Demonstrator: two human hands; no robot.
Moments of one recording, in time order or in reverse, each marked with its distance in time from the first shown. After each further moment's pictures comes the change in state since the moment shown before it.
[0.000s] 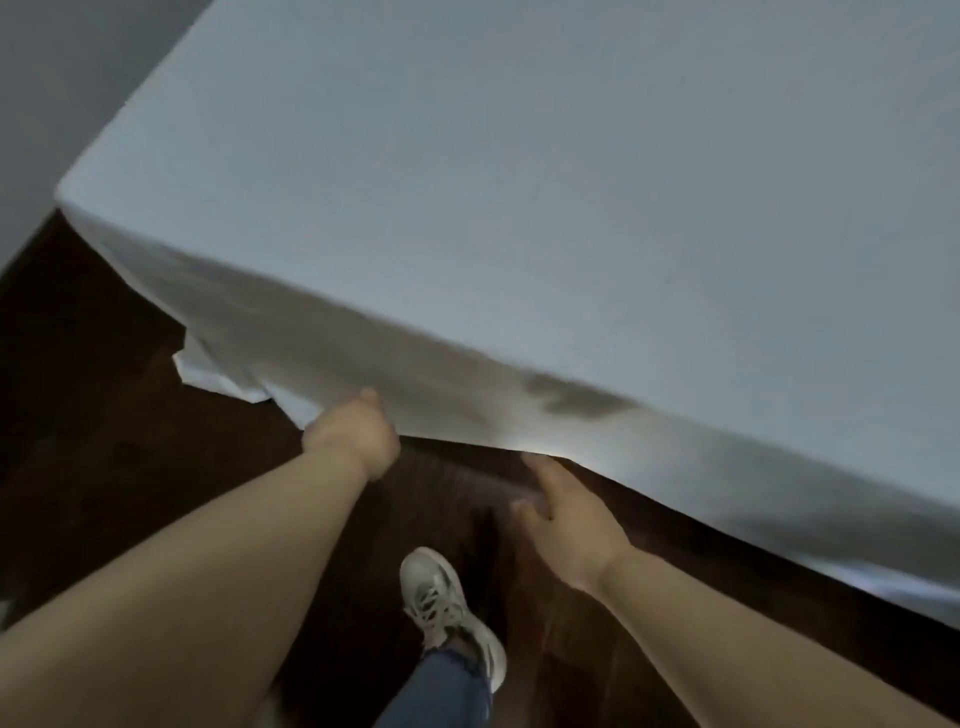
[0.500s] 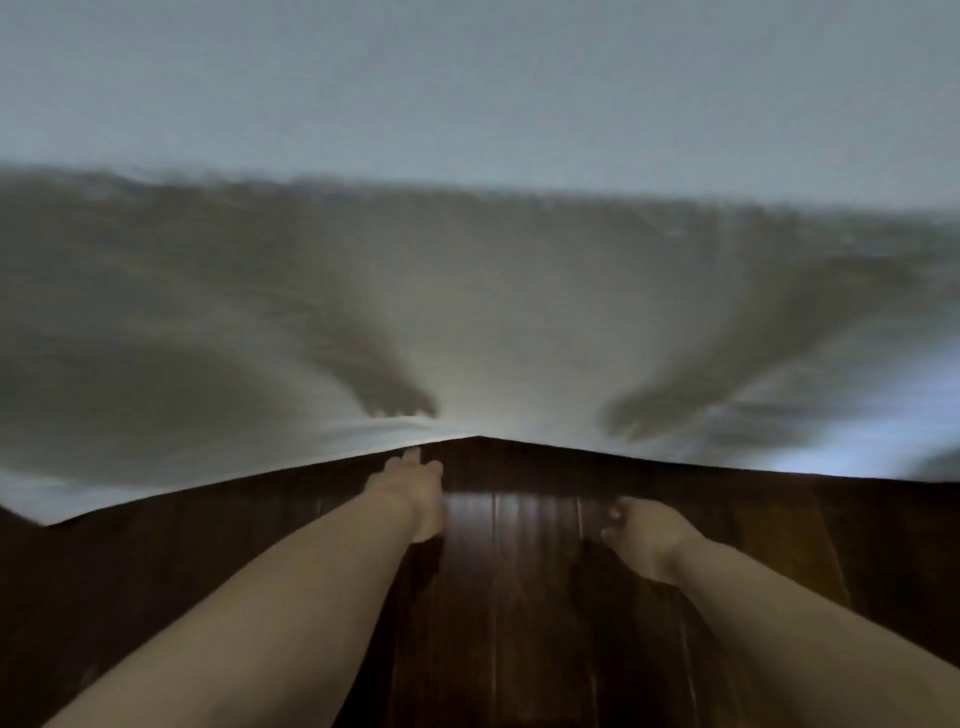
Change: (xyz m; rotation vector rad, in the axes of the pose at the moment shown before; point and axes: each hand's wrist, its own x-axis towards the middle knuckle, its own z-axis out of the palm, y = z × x) left_hand 0.082 0.176 0.278 0.345 -0.216 0.535; right_hand 0.049 0.299 0.107 0.038 -0.015 0.595
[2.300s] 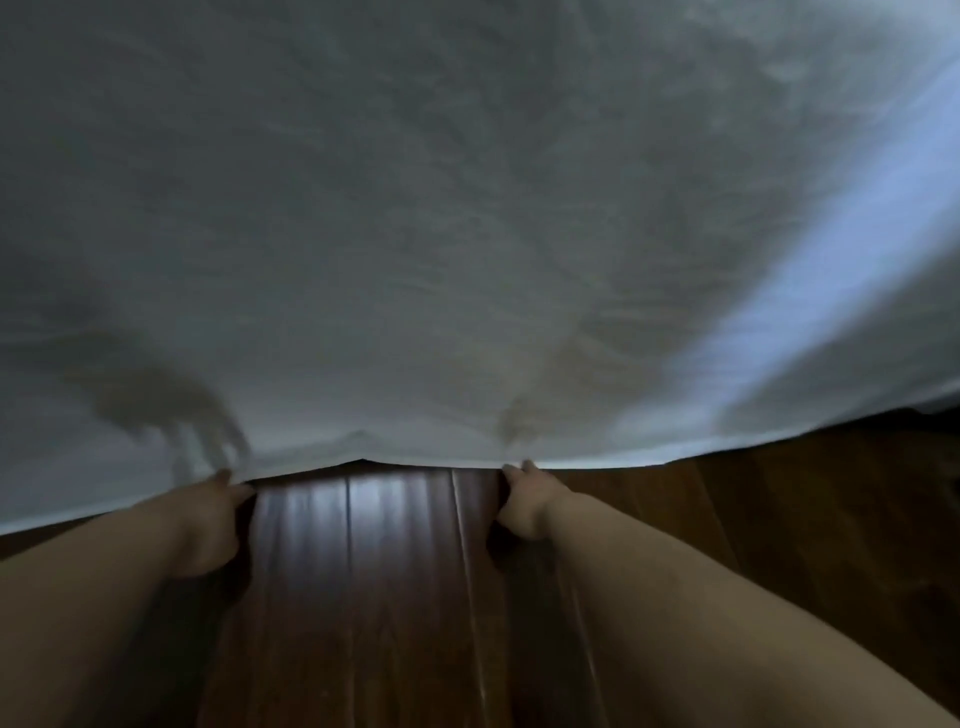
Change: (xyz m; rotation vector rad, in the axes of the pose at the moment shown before) left_hand 0.068 -0.033 0.072 0.132 -0.068 0.039; right_hand 0.115 0.070 0.061 -0.084 0.035 0.042
